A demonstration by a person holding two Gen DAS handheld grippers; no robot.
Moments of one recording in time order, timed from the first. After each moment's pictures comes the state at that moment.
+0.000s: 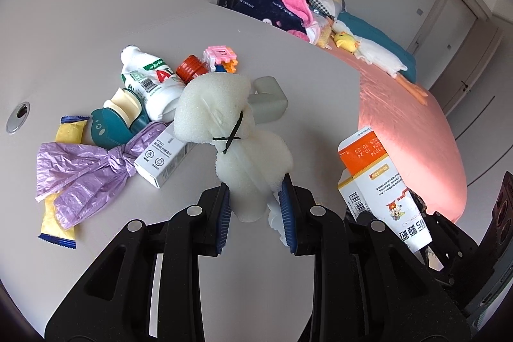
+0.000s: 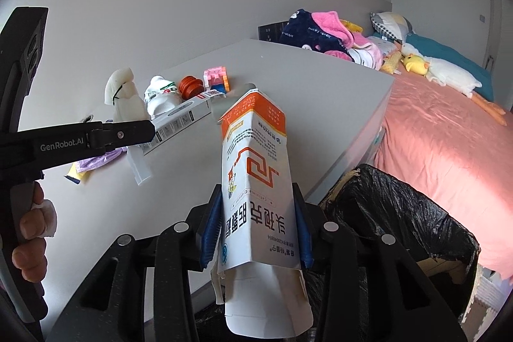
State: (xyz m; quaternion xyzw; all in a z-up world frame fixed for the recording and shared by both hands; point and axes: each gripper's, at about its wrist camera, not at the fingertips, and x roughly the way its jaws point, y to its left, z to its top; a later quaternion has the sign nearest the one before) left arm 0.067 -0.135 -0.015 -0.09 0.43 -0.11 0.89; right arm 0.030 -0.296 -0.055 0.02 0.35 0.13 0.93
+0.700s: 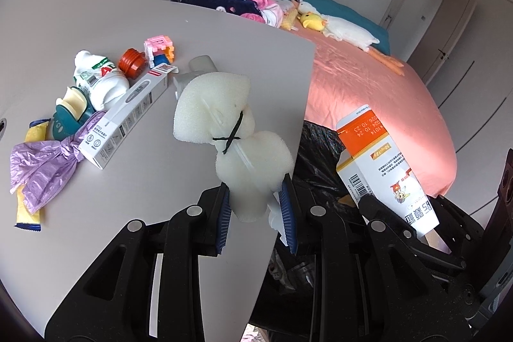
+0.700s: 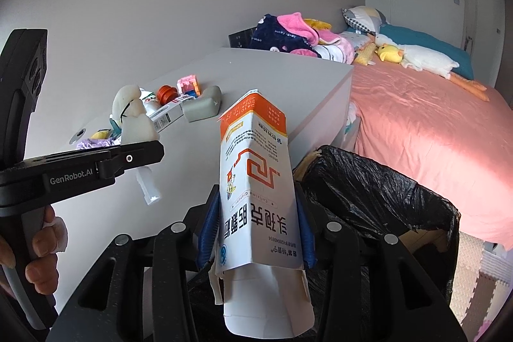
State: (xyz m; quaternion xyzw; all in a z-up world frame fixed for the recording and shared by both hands) left arm 0.044 -0.195 -0.020 -0.05 0.43 -0.17 0.88; right arm -0.009 -0.349 -0.052 0.06 0.35 0.09 0.93
